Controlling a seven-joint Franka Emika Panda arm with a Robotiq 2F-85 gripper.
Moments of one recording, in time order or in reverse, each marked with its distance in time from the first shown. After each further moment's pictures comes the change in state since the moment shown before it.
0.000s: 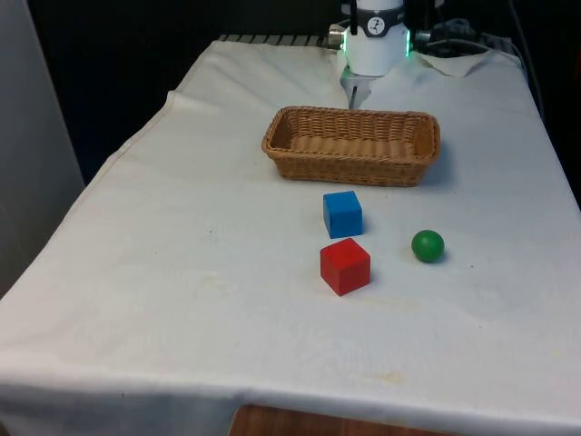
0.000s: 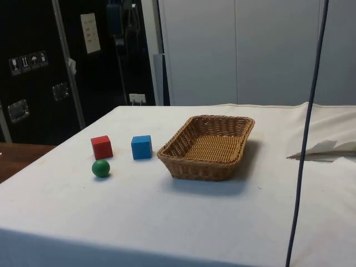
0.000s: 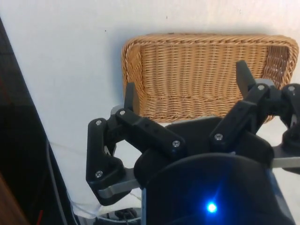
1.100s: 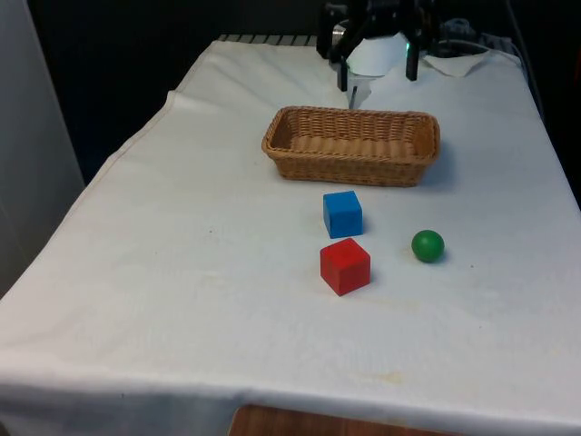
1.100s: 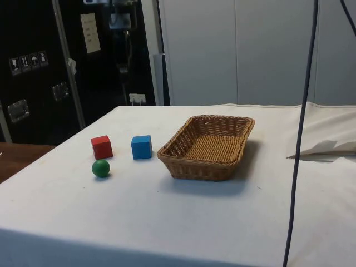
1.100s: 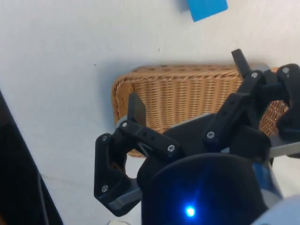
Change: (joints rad) arm -0.008 0.106 -0.013 -0.021 0.002 0.151 -0.237
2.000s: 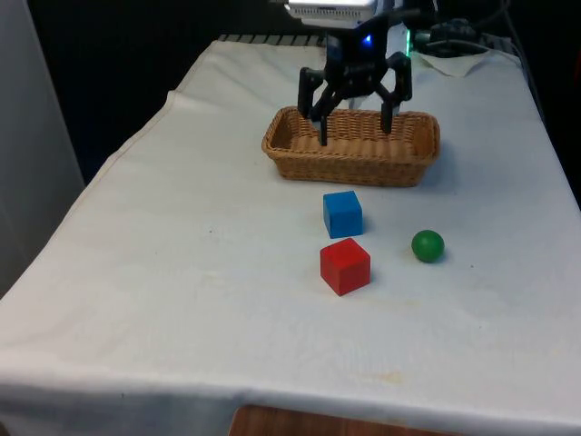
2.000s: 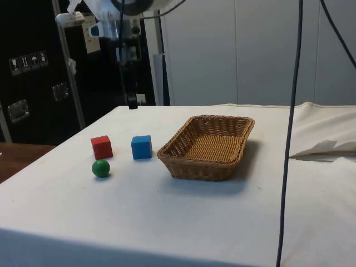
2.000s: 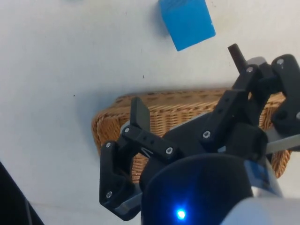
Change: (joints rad) arm -0.015 0.144 -0.027 0.005 0.017 0.109 -0.114
